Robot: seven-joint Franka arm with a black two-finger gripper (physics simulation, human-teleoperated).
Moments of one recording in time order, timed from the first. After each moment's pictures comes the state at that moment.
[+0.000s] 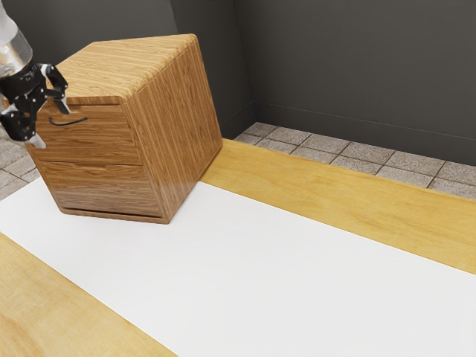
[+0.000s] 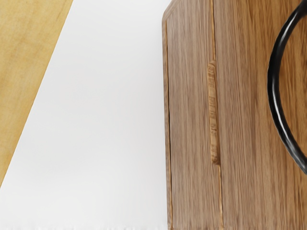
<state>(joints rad) 0.39 0.00 0.14 -1.41 0.05 1.67 -1.36</state>
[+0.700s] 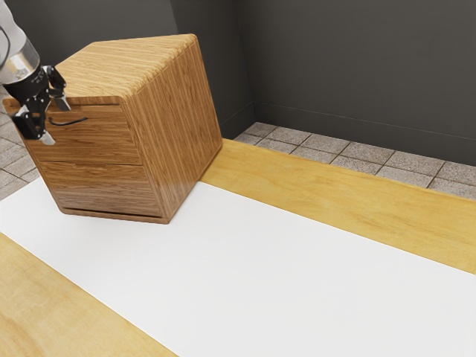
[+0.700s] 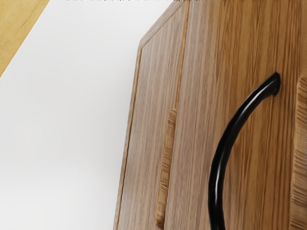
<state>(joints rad) 0.43 0.11 0.15 -1.35 0.05 1.80 -1.48</state>
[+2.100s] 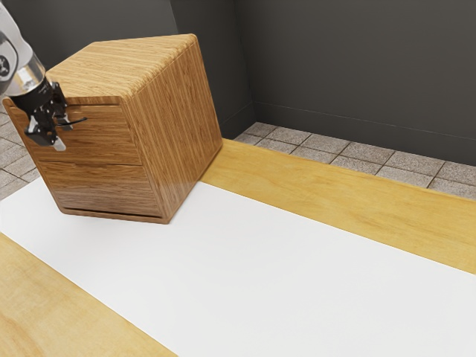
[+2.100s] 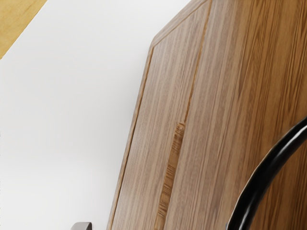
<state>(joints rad) 0.46 0.16 0.15 -1.36 0.02 1.83 -1.55</state>
